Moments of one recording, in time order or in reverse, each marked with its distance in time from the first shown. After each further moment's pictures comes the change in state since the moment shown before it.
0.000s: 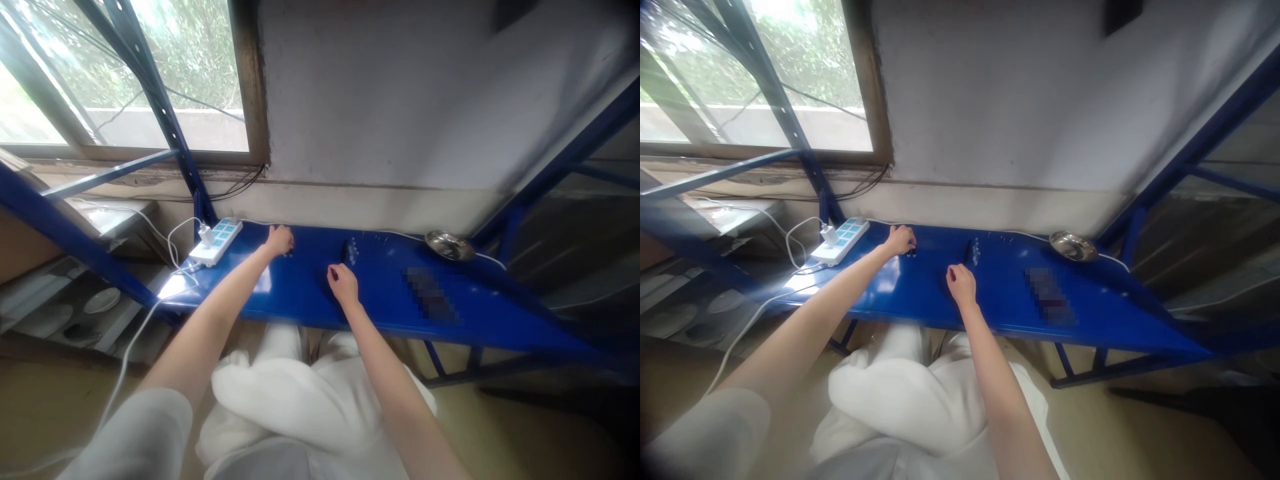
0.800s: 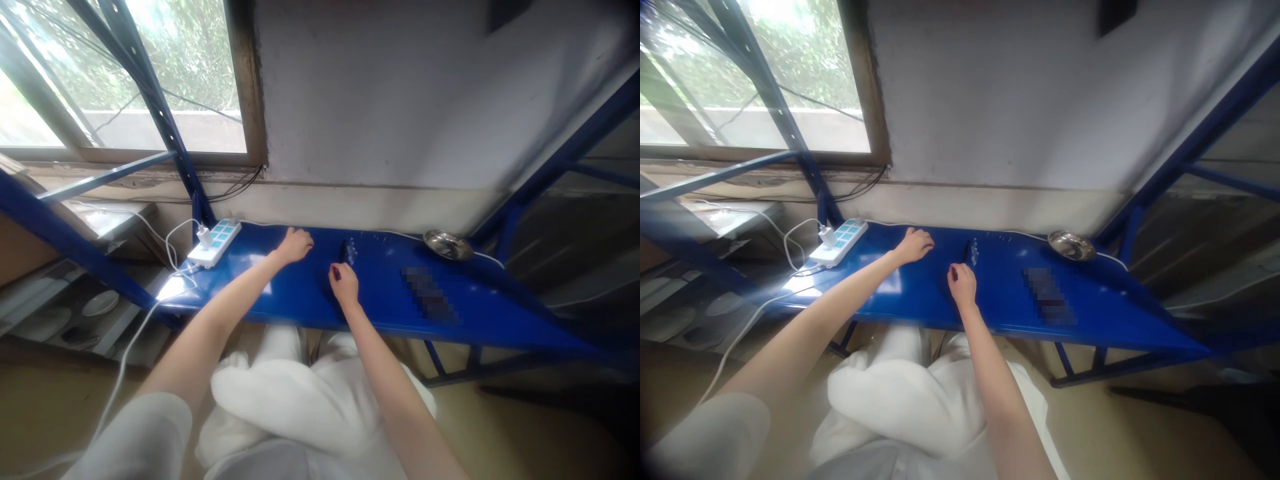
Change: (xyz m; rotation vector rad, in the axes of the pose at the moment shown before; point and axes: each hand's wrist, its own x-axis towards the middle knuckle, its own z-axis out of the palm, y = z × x) left_hand -0.004 0.045 0.002 0.015 0.125 0.249; right_hand 0.001 0.000 -0.003 0.031 0.093 0.053
